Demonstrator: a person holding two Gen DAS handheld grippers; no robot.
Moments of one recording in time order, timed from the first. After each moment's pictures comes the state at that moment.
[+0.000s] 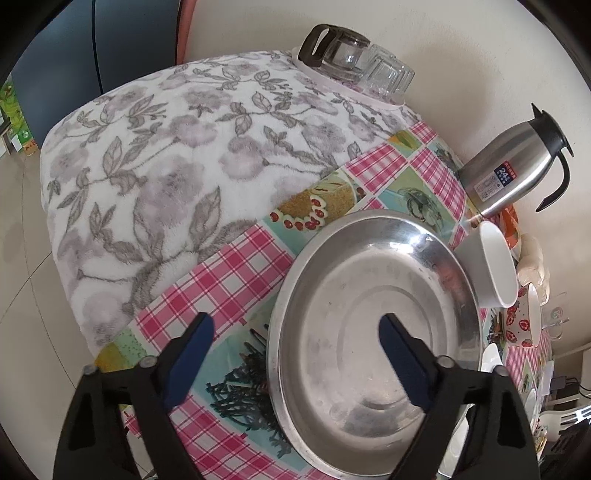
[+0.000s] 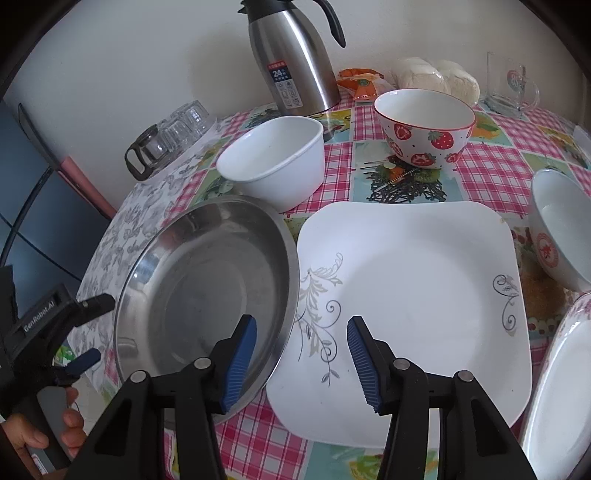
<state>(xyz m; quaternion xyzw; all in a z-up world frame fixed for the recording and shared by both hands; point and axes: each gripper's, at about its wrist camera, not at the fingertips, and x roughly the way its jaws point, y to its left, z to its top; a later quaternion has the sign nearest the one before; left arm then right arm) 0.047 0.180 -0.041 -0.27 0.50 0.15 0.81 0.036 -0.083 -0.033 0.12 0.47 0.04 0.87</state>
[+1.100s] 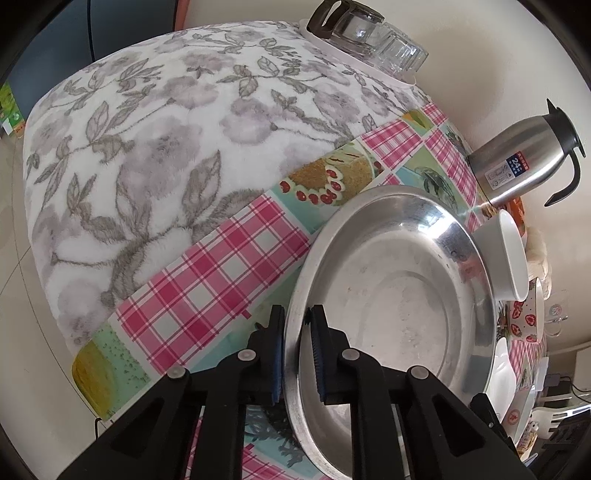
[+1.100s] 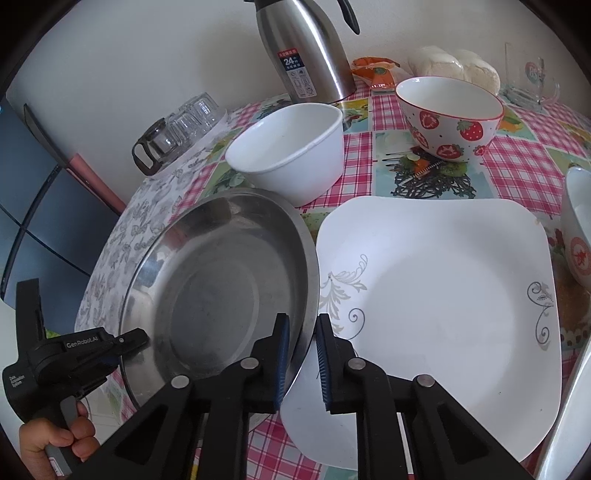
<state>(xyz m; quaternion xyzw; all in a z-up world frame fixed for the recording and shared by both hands) 0.050 0.189 -0.070 -0.29 0.53 0.13 0.79 0.047 -0.078 -0.045 0.15 0.48 0.07 0.86</state>
